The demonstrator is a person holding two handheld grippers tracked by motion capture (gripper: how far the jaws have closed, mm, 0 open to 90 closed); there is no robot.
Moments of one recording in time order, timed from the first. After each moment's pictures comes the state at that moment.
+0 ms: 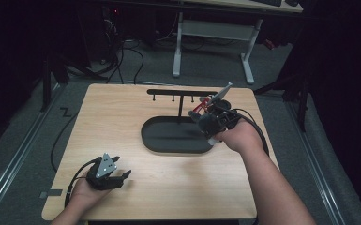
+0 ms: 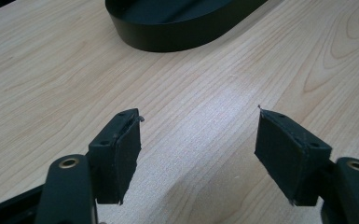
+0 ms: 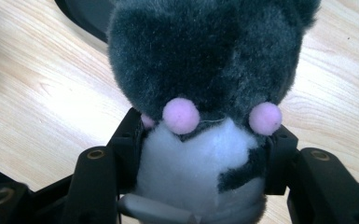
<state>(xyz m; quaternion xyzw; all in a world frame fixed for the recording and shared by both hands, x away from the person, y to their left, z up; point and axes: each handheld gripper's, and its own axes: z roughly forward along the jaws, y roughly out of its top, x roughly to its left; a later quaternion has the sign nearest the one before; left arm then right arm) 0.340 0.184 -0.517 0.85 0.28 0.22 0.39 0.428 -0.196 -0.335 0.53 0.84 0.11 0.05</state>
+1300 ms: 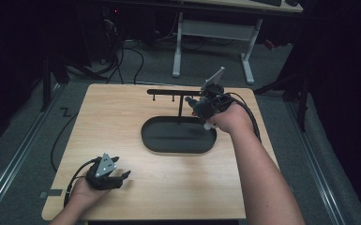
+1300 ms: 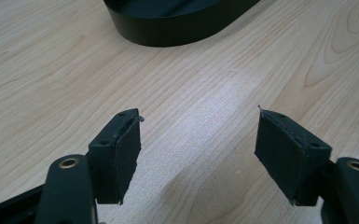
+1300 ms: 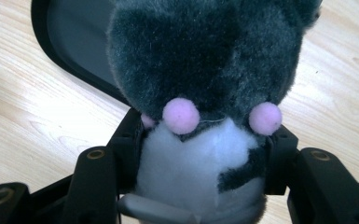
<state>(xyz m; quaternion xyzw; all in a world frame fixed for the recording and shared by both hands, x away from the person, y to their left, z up) 0.341 0.186 -0.518 0.85 0.28 0.21 0.39 0.473 -0.183 -0.322 0.54 0.83 0.10 0.07</state>
